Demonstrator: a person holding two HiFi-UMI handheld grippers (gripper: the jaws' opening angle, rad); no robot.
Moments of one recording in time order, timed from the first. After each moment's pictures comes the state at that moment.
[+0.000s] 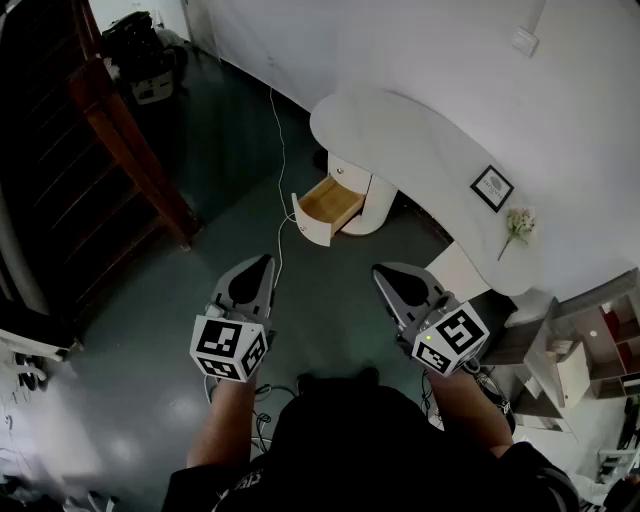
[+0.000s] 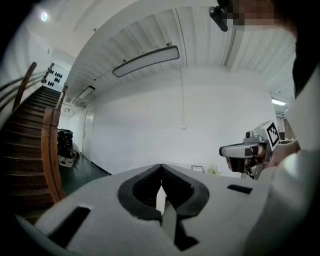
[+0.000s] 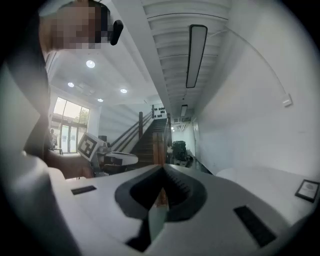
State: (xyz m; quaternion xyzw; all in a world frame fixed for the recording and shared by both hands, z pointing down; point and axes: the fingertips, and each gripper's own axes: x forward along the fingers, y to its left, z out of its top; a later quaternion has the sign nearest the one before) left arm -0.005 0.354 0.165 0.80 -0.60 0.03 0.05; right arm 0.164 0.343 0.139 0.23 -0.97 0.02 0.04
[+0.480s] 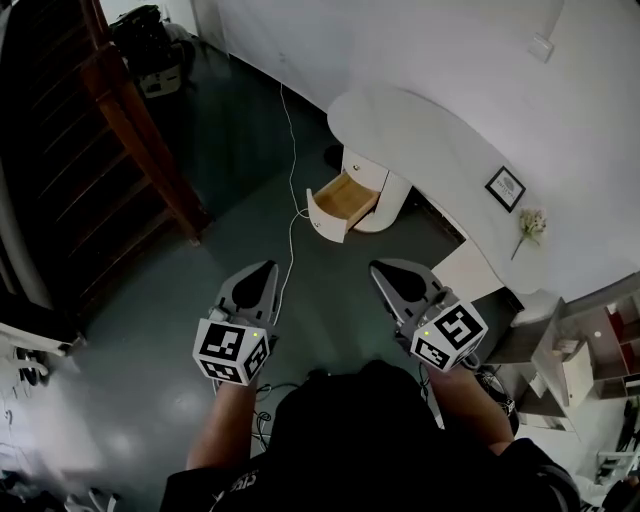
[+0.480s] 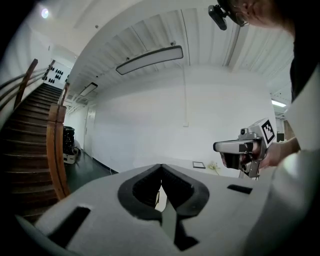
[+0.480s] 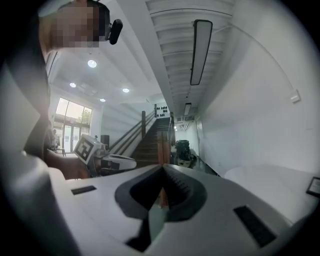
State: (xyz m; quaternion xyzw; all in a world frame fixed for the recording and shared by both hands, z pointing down) left arm -0.056 0.383 0.185 0.80 -0.60 0.03 0.07; right arm 0.100 0.361 0.147 0.22 -0.97 0.02 0.04
